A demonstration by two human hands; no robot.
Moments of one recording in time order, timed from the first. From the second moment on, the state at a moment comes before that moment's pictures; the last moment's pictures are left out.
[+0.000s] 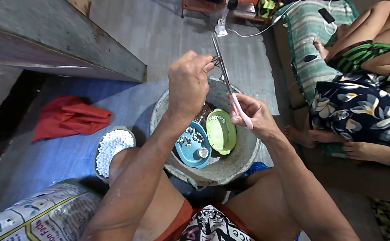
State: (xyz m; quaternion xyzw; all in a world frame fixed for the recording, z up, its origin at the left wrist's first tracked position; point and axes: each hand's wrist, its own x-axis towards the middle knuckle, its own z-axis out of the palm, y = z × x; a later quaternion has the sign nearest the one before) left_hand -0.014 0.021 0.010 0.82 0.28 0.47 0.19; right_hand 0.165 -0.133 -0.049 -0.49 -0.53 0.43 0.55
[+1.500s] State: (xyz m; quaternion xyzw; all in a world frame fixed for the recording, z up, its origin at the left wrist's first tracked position) left_hand -0.035 0.039 0.021 0.55 0.19 0.42 0.70; right_hand 0.223 -0.168 -0.049 -0.78 -0.49 0.37 0.12
